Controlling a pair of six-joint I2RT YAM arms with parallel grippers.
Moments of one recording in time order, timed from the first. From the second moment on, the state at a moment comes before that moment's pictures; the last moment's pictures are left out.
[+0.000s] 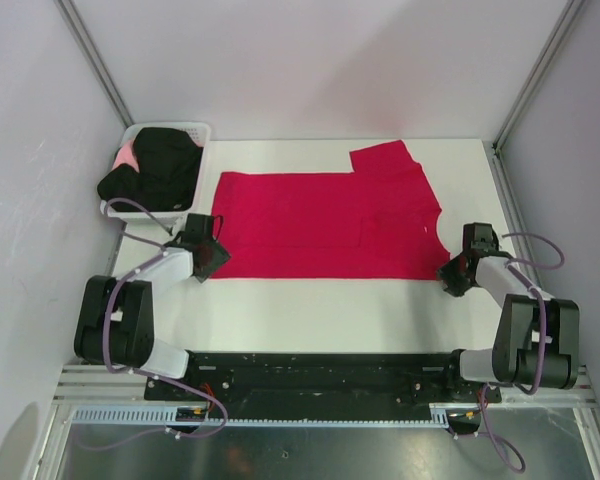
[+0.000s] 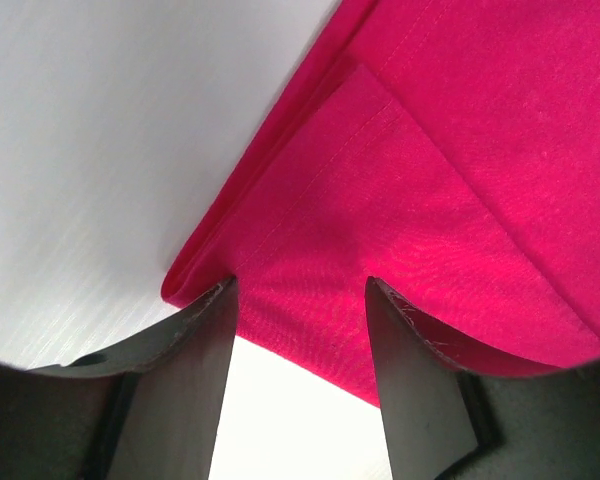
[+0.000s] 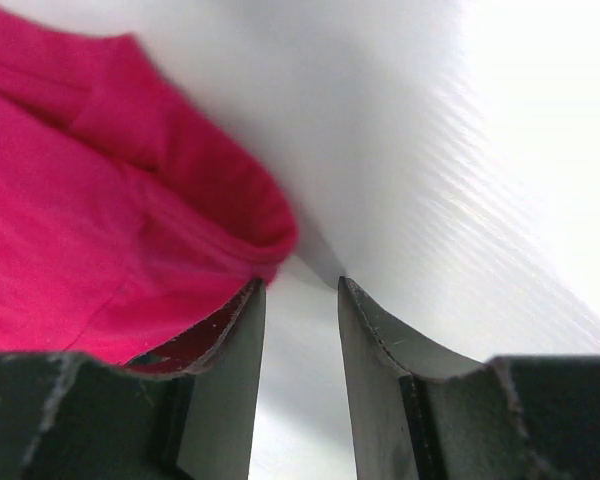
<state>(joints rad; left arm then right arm) -0.14 1.48 0.73 -0.30 -0.22 -0.83 -0.11 1.36 0.66 -0.43 0.07 0.86</state>
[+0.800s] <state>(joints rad) -0.13 1.13 0.60 -0.48 -0.24 -0.83 -0.10 1.24 0.61 -0.45 0.11 0.81</state>
